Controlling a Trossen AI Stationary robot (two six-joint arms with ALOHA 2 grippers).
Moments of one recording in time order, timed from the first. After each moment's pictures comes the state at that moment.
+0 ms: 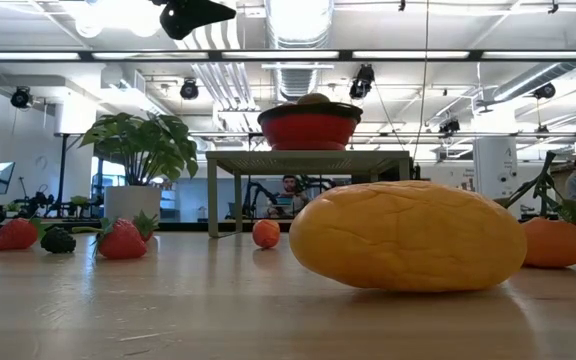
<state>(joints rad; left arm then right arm) 0.13 0.97 0.94 -0.17 0.10 -0.09 0.84 1.57 0.86 -0.95 0.09 1.35</state>
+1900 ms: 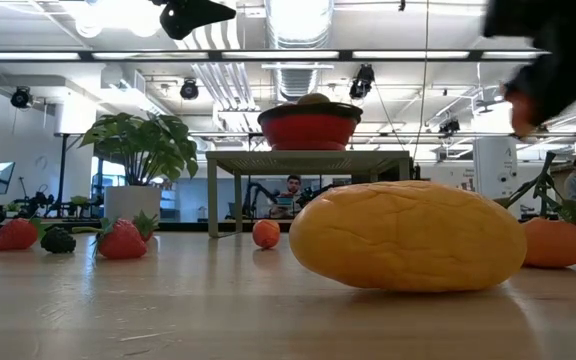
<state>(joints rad) 0.13 0.97 0.94 -0.17 0.10 -0.09 0.57 1.23 0.76 -0.59 0.30 0.84</state>
